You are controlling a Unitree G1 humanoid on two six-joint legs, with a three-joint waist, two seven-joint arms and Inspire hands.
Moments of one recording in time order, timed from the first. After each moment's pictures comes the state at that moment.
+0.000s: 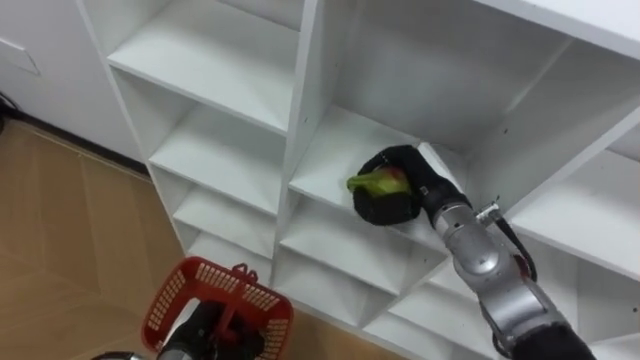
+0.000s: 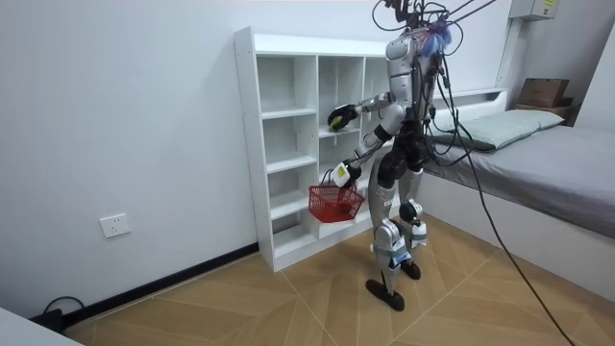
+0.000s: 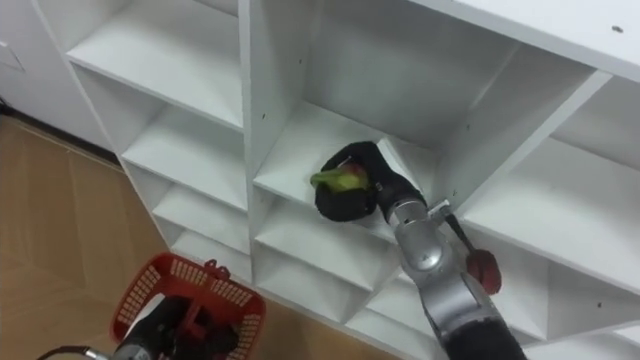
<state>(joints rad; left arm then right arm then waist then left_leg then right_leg) 0.10 0.18 -0.10 0.67 0.28 0.03 -0.03 -0.24 -0.26 0.29 0.41 -0.27 -0.04 0.02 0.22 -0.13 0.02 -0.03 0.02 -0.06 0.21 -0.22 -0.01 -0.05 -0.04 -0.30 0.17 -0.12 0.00</state>
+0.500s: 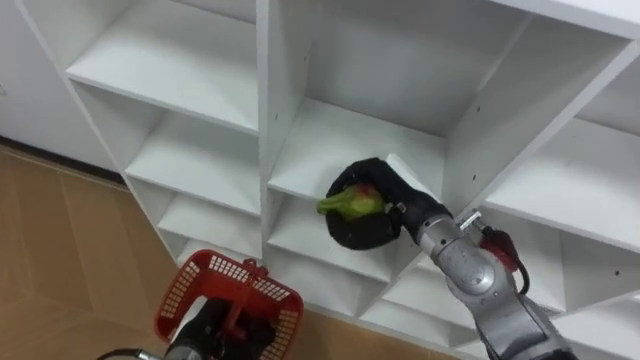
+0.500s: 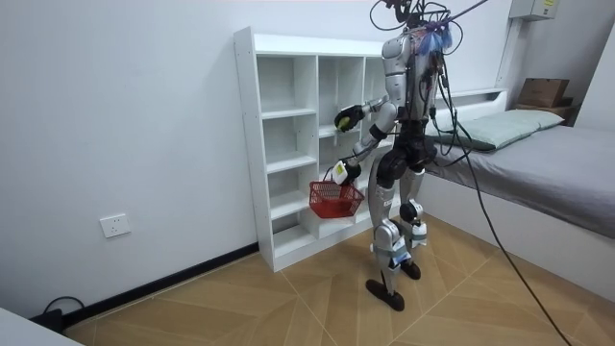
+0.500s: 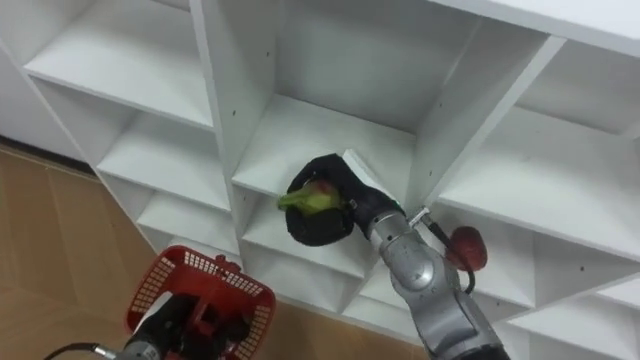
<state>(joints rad) 0.05 0.17 -0.10 0.75 0.27 0.00 -0.03 -0.15 -0.26 0.34 0.27 -0.33 -0.05 0.15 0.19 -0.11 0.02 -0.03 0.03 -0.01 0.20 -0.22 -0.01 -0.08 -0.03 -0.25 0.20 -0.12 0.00</state>
